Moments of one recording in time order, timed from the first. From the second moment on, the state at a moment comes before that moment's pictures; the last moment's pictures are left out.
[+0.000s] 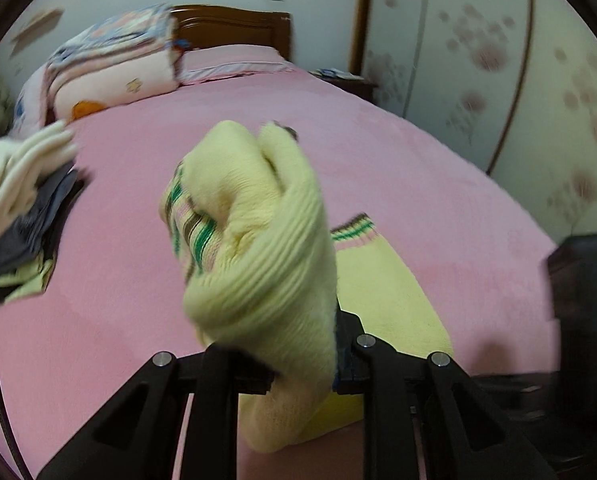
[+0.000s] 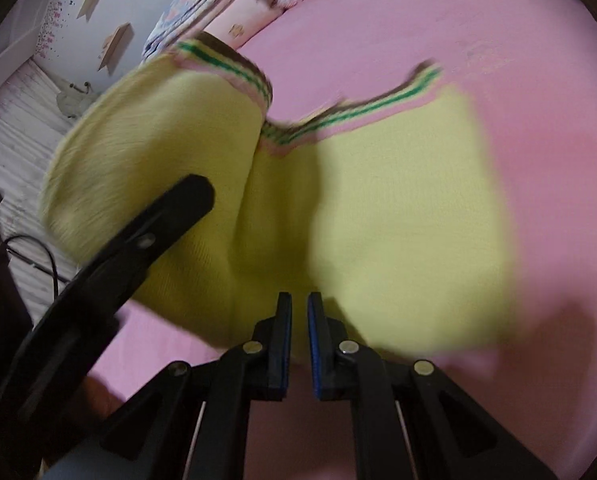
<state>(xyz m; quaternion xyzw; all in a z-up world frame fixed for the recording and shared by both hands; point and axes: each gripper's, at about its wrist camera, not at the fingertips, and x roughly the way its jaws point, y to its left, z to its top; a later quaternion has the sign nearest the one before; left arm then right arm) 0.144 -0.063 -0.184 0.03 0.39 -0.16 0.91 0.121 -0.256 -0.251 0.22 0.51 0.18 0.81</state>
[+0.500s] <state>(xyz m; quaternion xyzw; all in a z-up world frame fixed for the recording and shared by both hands) 0.107 -0.119 -0.199 0.11 0.40 -0.24 0.88 0.091 -0.326 -0.236 0.21 0.50 0.07 0.84</state>
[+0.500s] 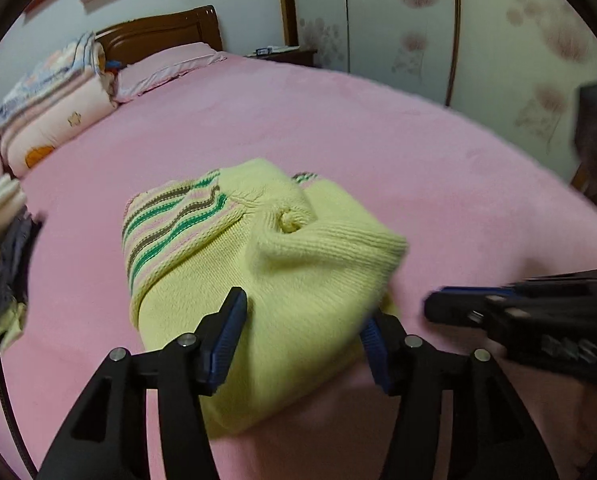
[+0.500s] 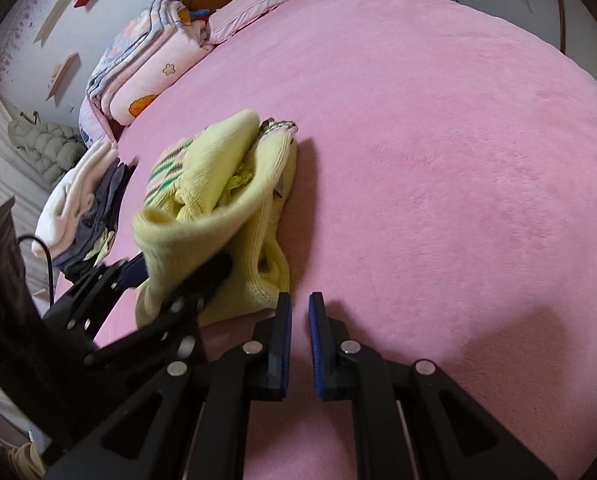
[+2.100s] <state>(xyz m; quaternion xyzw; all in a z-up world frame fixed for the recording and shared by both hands) 0.183 -0.037 -0.187 -0.05 0.46 -0.16 0.87 0.112 -0.290 -0.190 0.15 0.43 0.11 0.88</state>
